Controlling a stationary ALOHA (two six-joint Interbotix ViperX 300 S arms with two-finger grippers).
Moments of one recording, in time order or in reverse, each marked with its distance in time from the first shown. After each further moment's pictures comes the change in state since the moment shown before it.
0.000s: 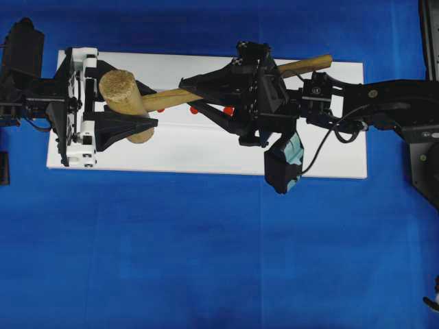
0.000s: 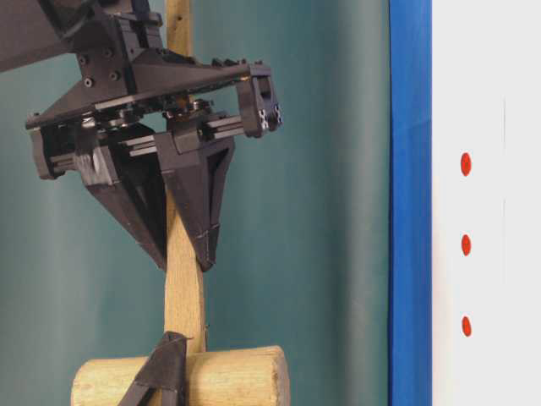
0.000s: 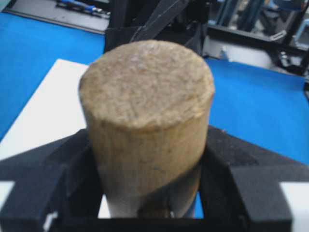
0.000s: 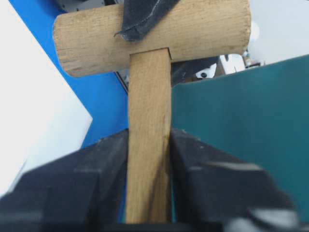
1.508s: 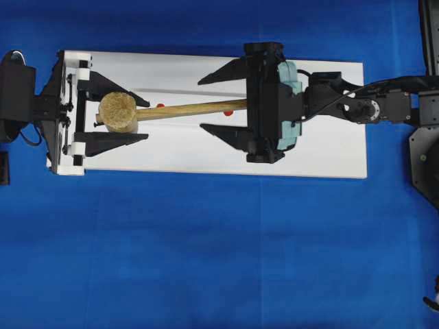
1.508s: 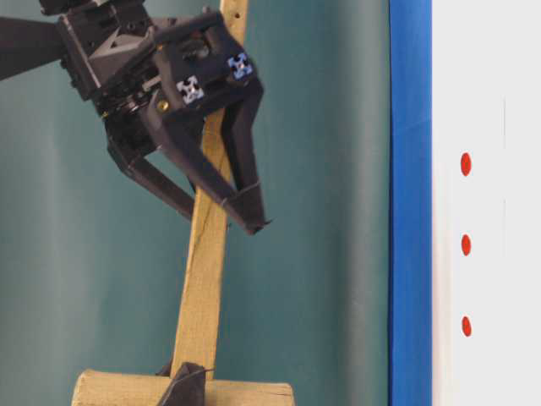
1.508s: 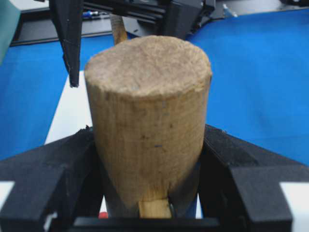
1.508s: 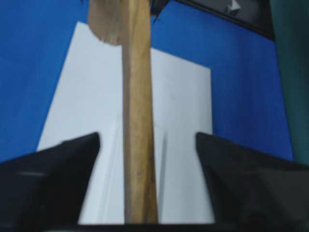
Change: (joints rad) left arm -0.037 -0.057 0.009 0.002 0.089 0.325; right arm 0.002 -0.055 -0.028 0.678 0.293 0.057
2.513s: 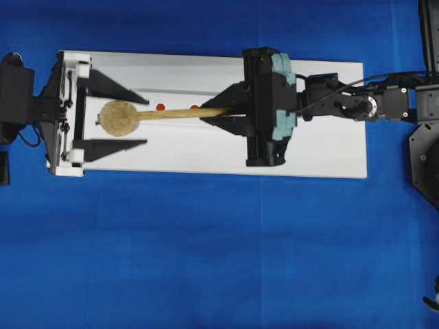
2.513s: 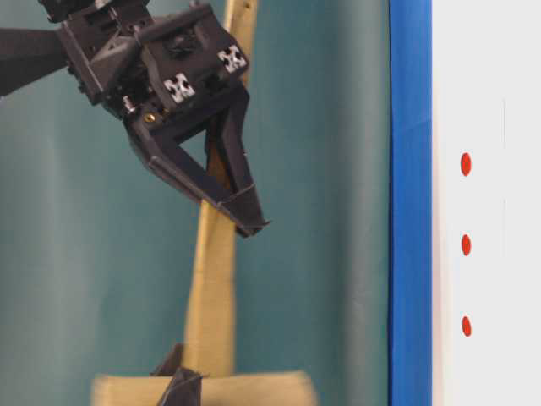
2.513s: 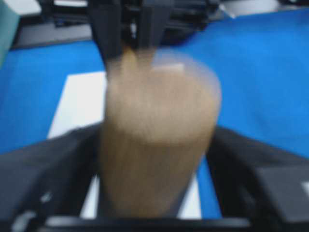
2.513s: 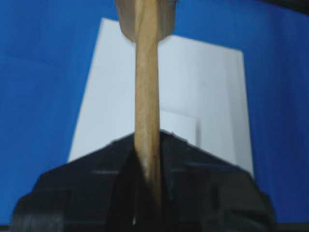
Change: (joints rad) left arm -0.005 -0.006 0.000 0.003 0.005 0.002; right arm -0.009 0.003 -0.005 0.095 0.072 0.046
